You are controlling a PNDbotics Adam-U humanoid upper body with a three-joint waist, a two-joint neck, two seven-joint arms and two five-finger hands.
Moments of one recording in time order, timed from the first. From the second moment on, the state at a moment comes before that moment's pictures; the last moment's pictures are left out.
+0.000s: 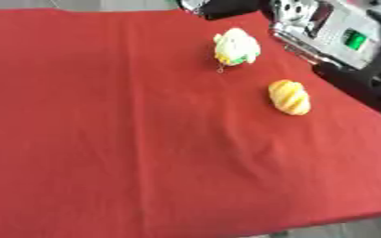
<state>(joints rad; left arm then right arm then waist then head) -0.67 0.57 -0.08 -1.64 0.44 -0.05 -0.06 -0.55 -1.11 0.34 -2.00 -0.53 0.31 -0.40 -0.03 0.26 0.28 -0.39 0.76</state>
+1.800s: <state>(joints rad) -1.05 0.66 -0.31 -1.52 0.33 0.02 -0.20 -0.62 -1.00 0.47 -2.00 -0.43 0.35 -0.39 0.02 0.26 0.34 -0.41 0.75</state>
